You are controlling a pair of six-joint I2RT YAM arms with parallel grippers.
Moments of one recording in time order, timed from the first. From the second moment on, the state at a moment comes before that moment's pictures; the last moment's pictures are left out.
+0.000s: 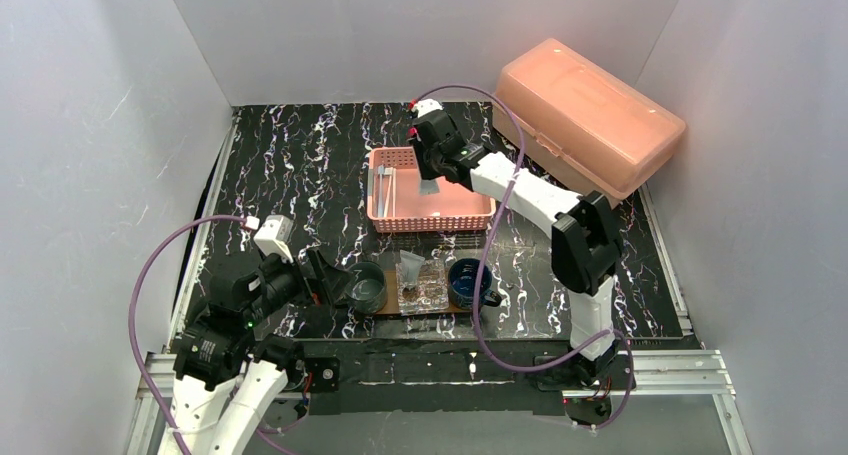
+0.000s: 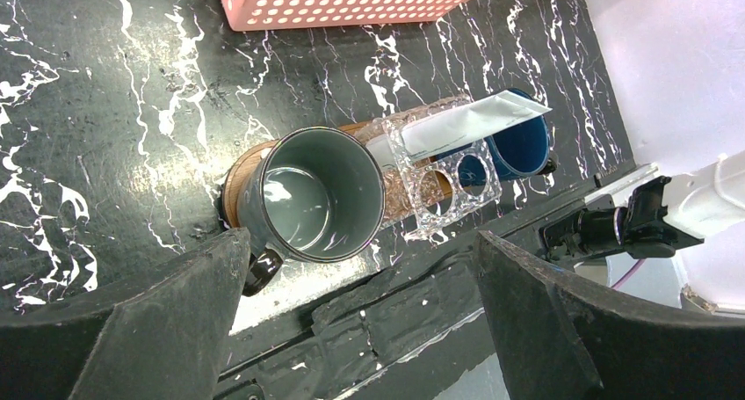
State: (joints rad) left arm -0.31 0.34 0.78 -0.89 0.29 -0.44; right arm 0.75 1.99 1.72 -0.43 0.21 0.24
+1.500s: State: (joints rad) left arm -0.31 0.62 1.00 -0.84 0.65 -0.70; right arm 1.16 1.28 1.44 -0.77 0.04 -0.13
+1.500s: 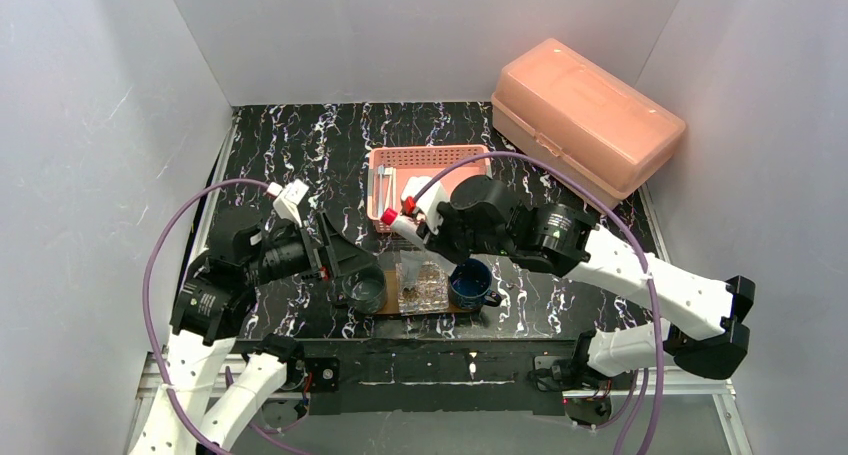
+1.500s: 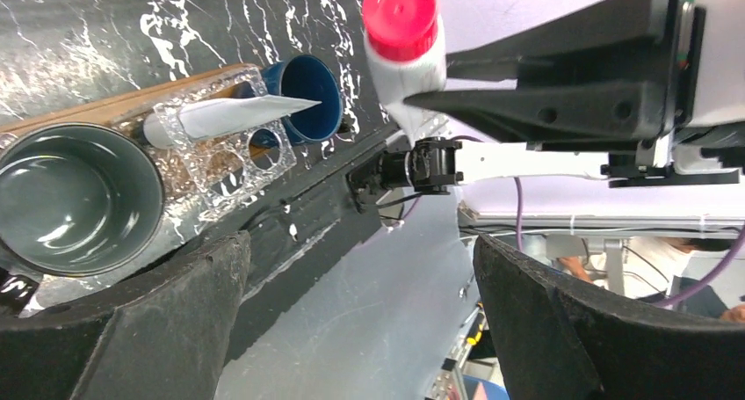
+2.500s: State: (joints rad) left arm -0.31 0.67 1.01 -0.89 0.81 -0.79; right arm 1.42 1.31 1.41 -0.71 0.04 -0.21
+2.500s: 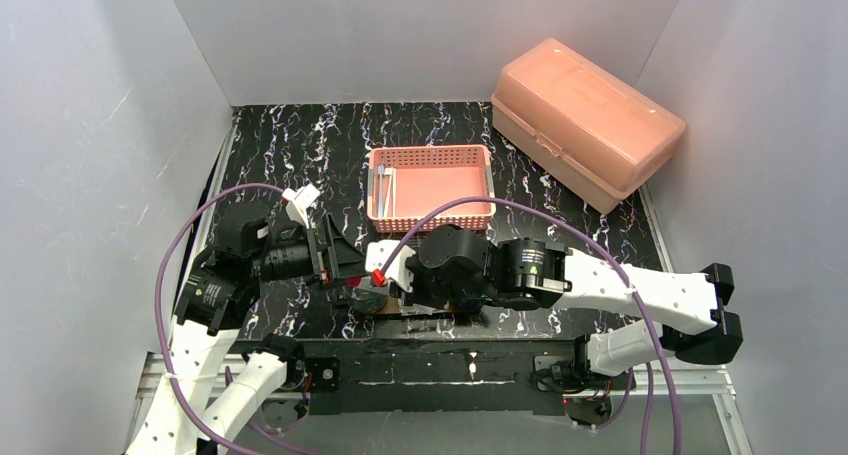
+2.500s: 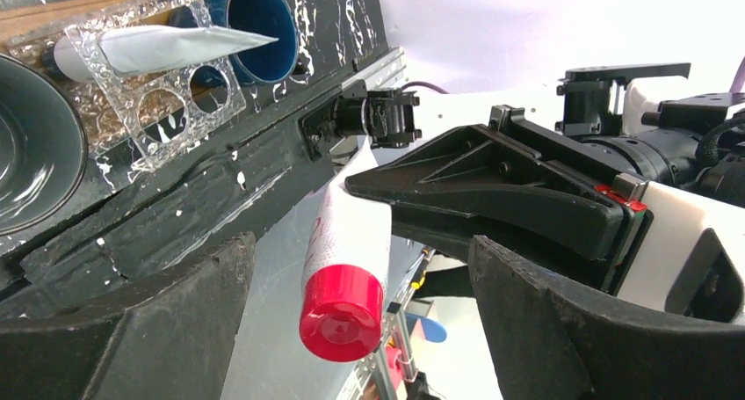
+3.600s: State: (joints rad) left arm -0.31 0.66 0.99 -0.96 0.87 -0.70; right arm 1.46 1.34 1.44 -0.69 0.11 -0.24
